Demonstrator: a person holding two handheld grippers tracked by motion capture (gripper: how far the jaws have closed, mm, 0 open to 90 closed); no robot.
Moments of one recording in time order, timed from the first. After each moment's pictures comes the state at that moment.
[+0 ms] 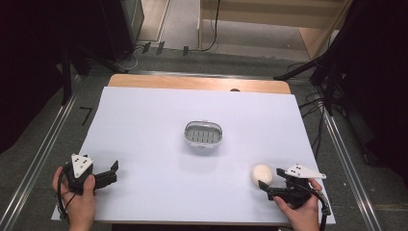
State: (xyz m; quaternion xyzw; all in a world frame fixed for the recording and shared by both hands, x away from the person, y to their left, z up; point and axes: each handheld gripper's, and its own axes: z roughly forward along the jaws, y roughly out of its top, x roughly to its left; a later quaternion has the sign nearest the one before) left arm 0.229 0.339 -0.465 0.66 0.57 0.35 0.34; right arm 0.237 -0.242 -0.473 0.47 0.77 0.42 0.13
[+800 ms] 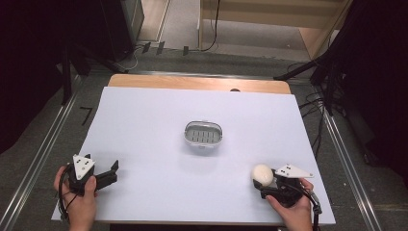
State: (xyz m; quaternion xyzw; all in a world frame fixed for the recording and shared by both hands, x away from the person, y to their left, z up) left arm 0.227 0.336 -0.465 0.67 0.56 0.36 0.33; right arm 0.241 -0.224 -0.486 0.47 0.78 0.38 0.15
